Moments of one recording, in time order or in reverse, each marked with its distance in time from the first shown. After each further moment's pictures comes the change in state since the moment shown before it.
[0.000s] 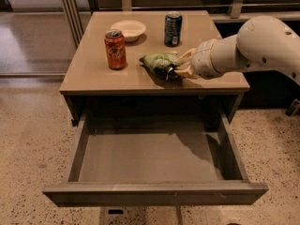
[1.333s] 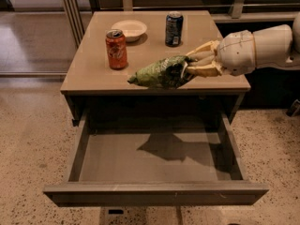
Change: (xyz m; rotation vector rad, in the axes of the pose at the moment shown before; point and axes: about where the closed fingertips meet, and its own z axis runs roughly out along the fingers) arm -0.041 0.027 -0.088 -0.242 -0.438 -0.061
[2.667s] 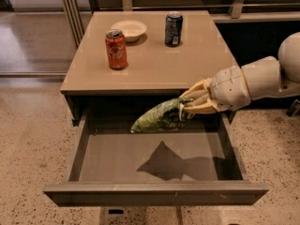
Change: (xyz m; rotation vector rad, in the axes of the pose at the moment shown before) arm 0.033 0.093 0.021 -0.176 0.093 0.050
